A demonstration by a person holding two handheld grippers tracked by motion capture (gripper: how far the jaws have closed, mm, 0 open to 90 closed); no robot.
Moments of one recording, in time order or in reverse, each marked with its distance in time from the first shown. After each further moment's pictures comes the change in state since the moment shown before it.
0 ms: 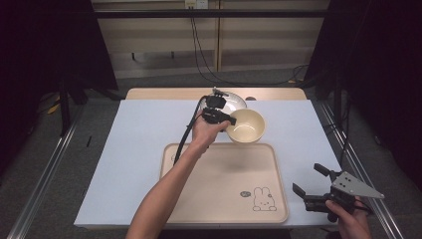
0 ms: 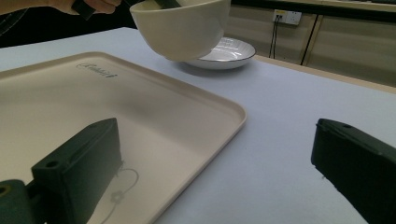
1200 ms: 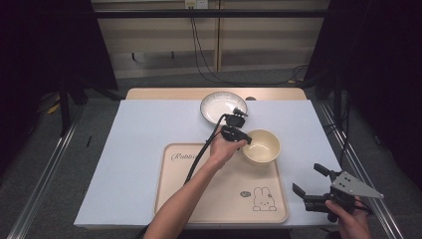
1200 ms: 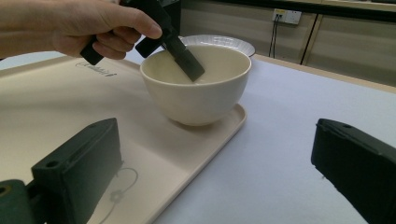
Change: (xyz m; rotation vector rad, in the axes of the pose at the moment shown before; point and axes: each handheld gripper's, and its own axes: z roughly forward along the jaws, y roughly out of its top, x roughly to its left) left arm -0.030 -0.031 0.060 0.123 -0.045 0.036; right arm 0.000 0.000 0.000 0.000 -0.004 -0.008
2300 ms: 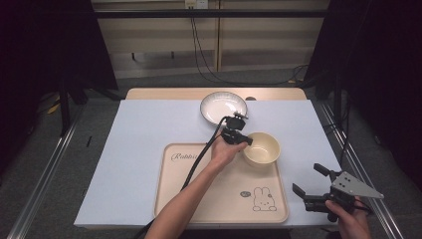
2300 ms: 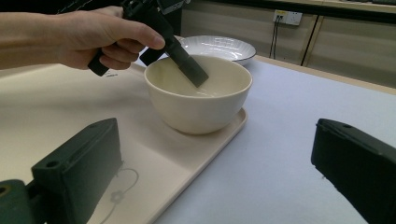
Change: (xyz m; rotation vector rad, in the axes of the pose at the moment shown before) left arm 0.001 -0.008 0.009 -0.088 0.019 0.035; right arm 0.000 0.000 0.000 -0.001 0.003 -0.001
